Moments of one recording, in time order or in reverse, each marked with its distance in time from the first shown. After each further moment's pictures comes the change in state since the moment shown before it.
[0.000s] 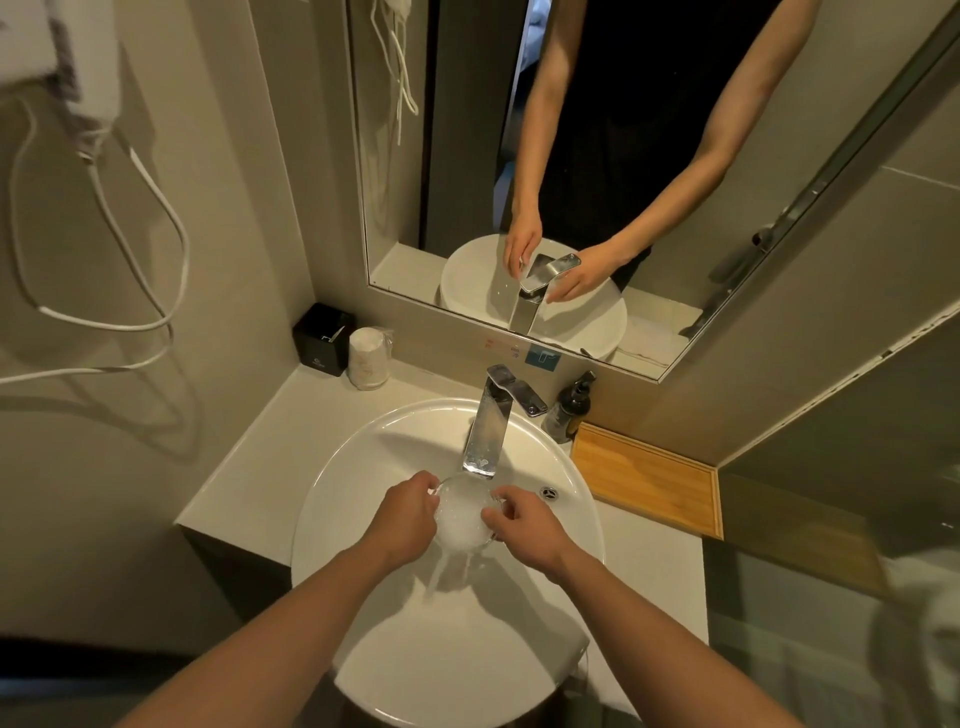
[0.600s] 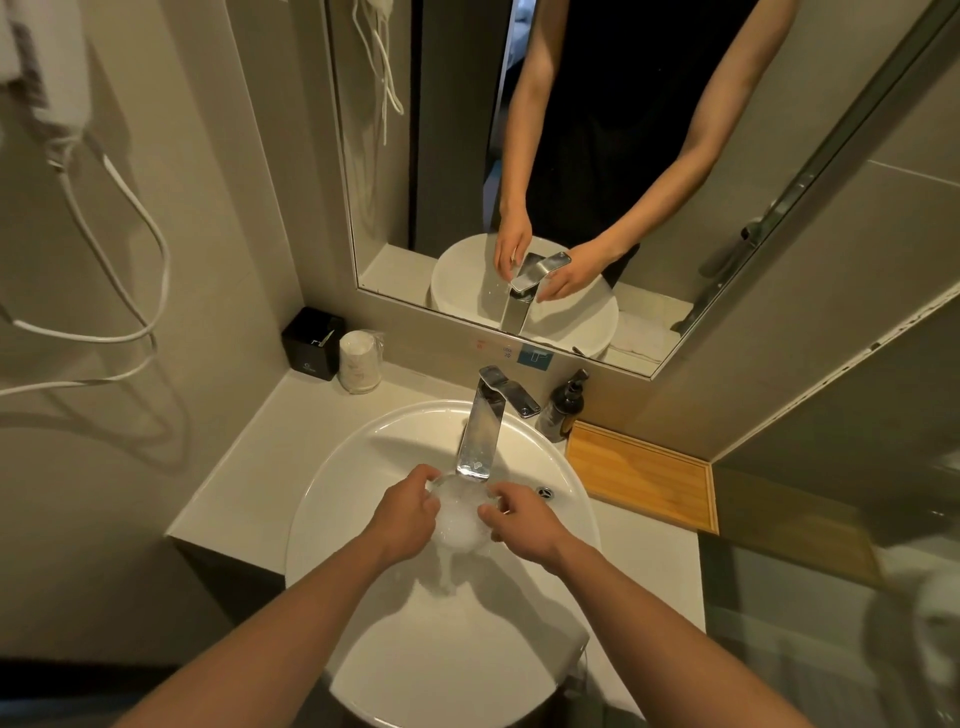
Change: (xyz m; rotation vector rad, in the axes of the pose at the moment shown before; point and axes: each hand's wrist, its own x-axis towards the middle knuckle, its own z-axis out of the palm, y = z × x) left_hand 0.008 0.004 -0.002 -0.083 -0.056 0.030; right_hand 0.008 -0.004 -0.007 -0.046 -0.033 0.007
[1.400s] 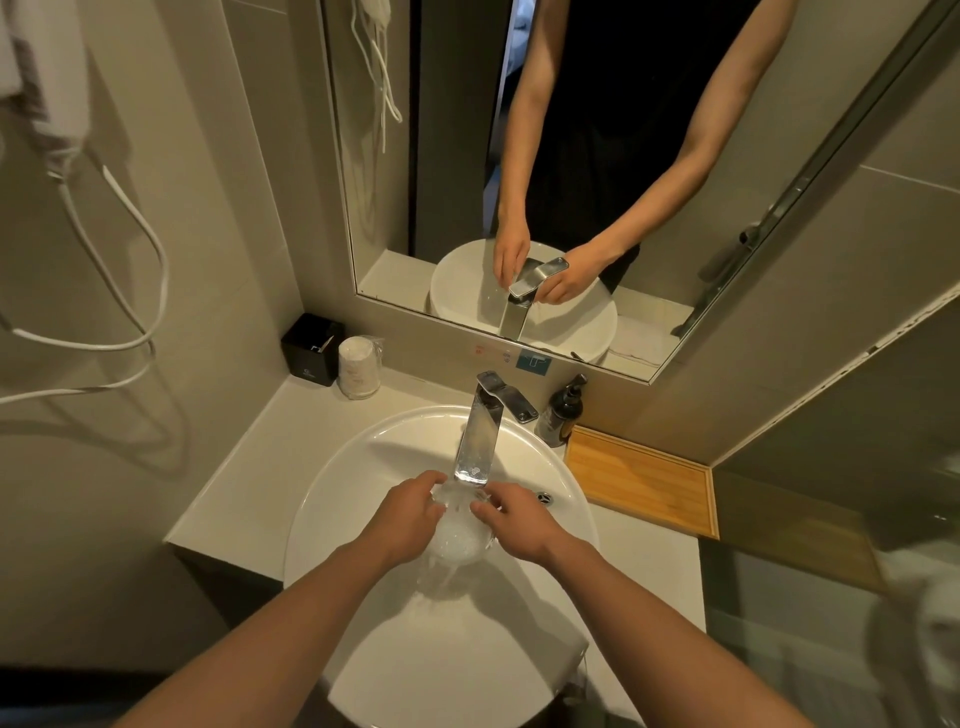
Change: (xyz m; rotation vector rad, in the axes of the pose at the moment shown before) left_hand 0.005 0.003 0.001 0.185 -0.019 0.069; right_hand 0.003 -0.013 -0.002 -0.118 0.003 -0.087
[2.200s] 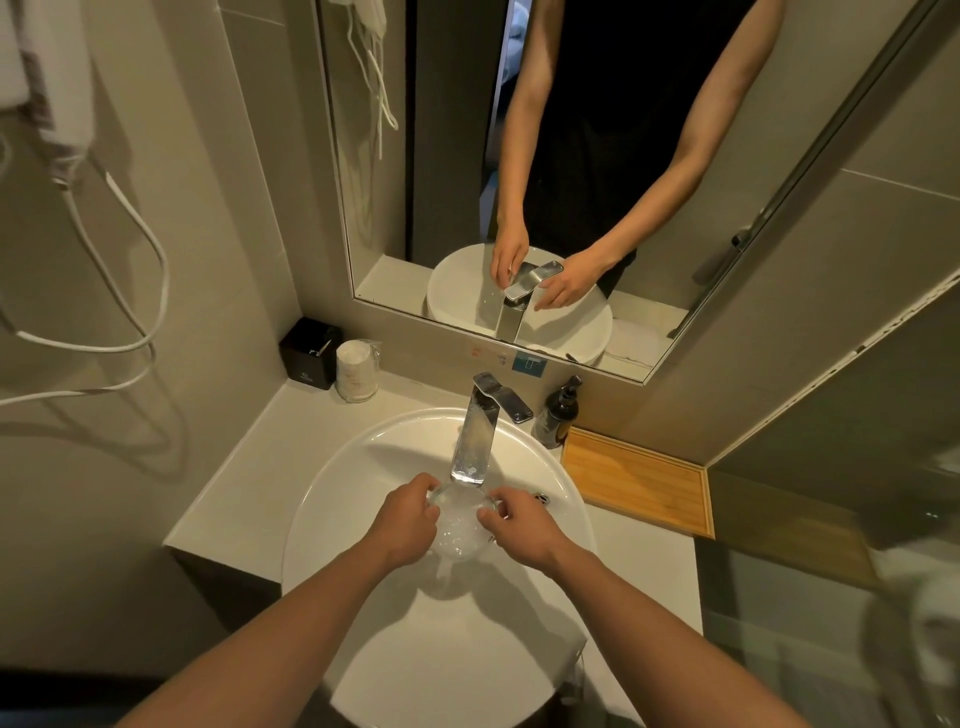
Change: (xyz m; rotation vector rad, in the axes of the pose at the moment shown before) left_hand -0.002 0.001 0.004 -0.083 0.019 -0.066; right_hand -0.012 0.007 -0.003 0.051 0.047 0.067
